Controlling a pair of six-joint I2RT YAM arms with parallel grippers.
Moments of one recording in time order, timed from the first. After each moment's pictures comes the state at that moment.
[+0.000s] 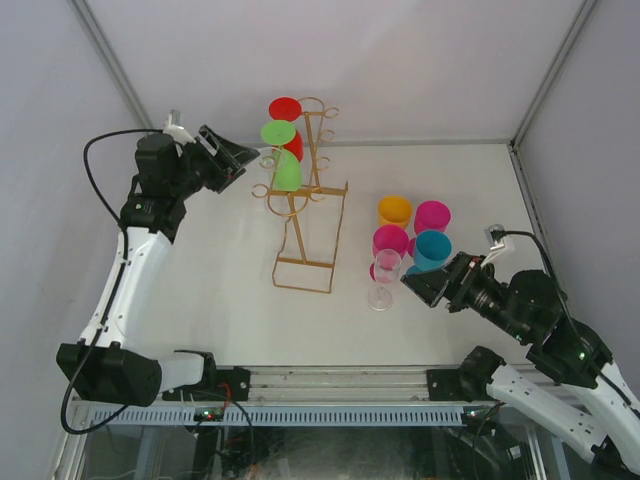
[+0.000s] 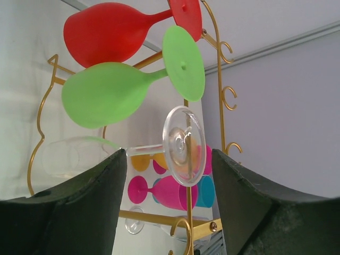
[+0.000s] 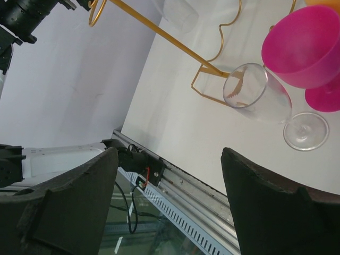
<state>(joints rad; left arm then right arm) -0.10 1.24 1.33 -0.37 0.39 -0.87 0.76 0.41 0.89 -0.72 0.03 0.85</state>
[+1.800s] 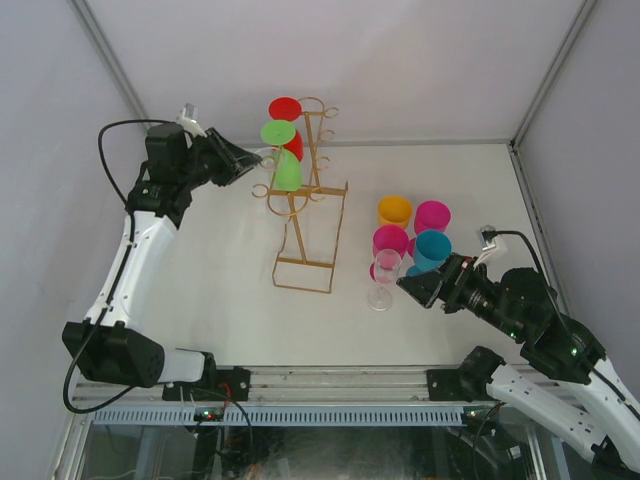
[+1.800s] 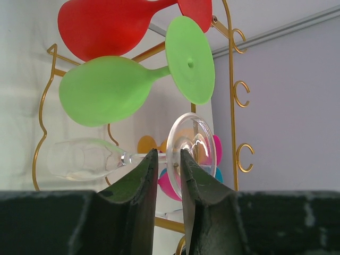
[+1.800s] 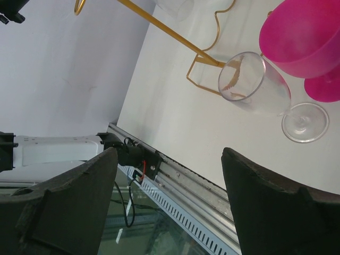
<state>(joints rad) -0.12 1.34 1.42 -0.43 0.42 -0.82 0.76 0.43 0.86 -0.72 0.01 0.86</state>
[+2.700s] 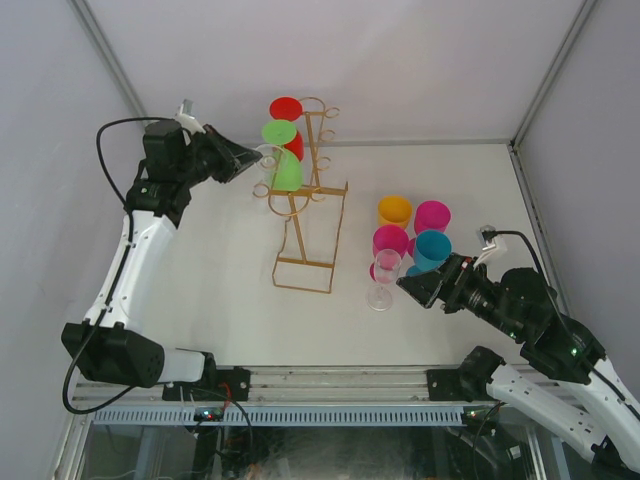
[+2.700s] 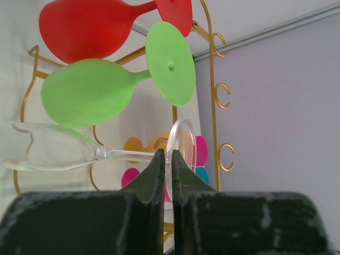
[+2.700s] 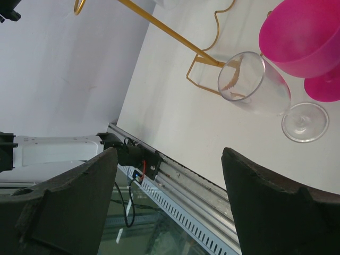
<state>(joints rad) -0.12 1.34 1.44 -0.41 0.44 -0.86 0.76 0.43 0.86 -0.72 0.01 0.86</state>
